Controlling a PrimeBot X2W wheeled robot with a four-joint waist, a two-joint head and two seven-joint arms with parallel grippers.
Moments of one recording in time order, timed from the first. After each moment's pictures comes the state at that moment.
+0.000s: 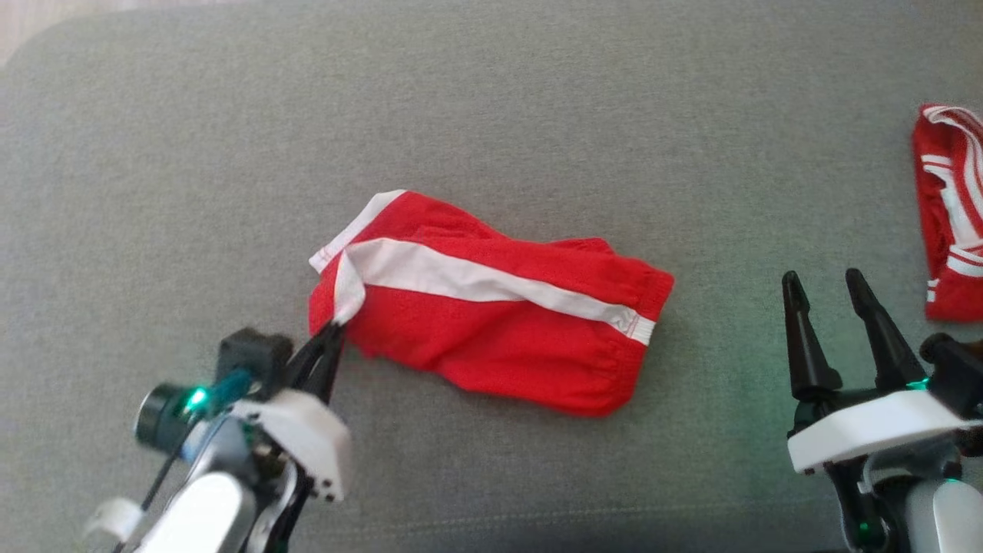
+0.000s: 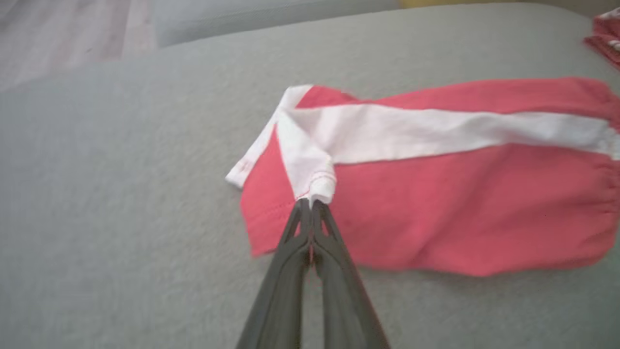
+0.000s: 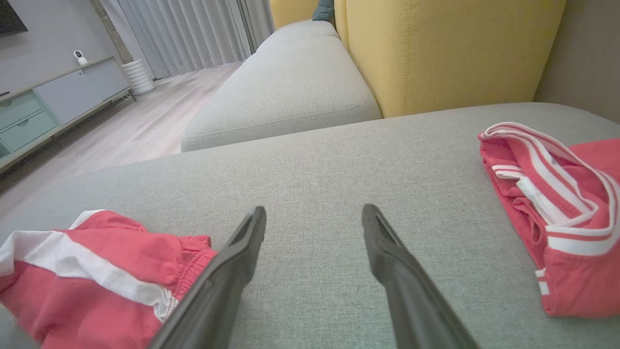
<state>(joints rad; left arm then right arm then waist) -0.15 0.36 -0.53 0.02 -0.36 0.18 0.13 0.05 -0.04 -0.04 -0.14 0.24 0.13 0.12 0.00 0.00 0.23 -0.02</state>
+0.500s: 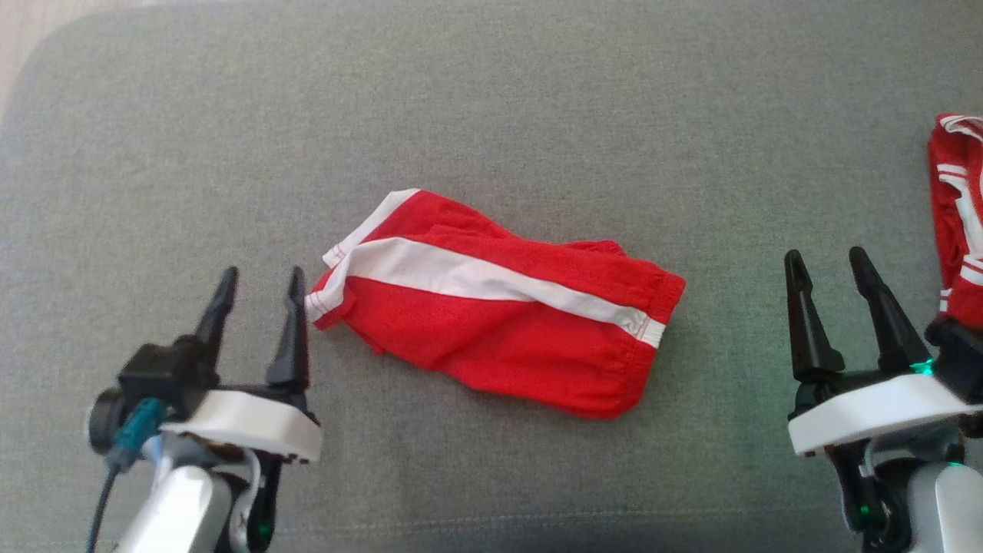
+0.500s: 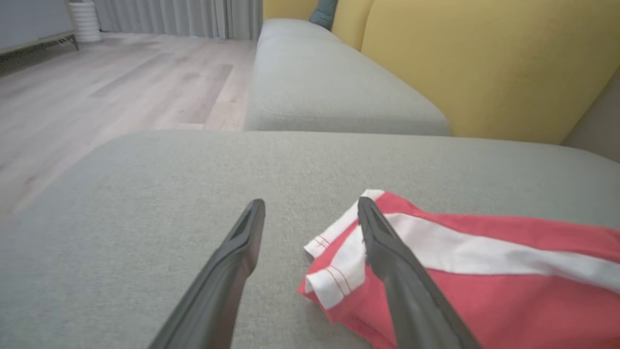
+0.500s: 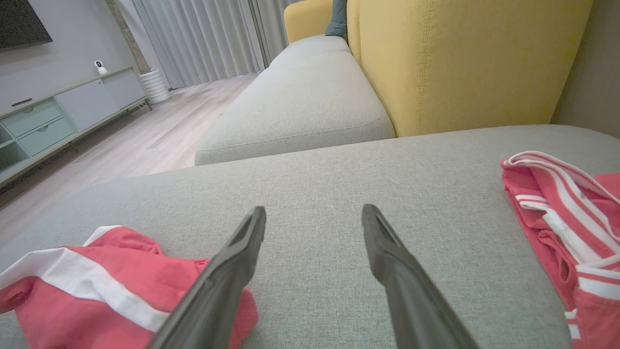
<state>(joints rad) -0.10 0.31 -0.40 0.02 -0.43 0.24 -0.19 0.01 -0.04 -0.04 -0.15 0.24 0.13 0.12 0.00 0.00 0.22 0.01</state>
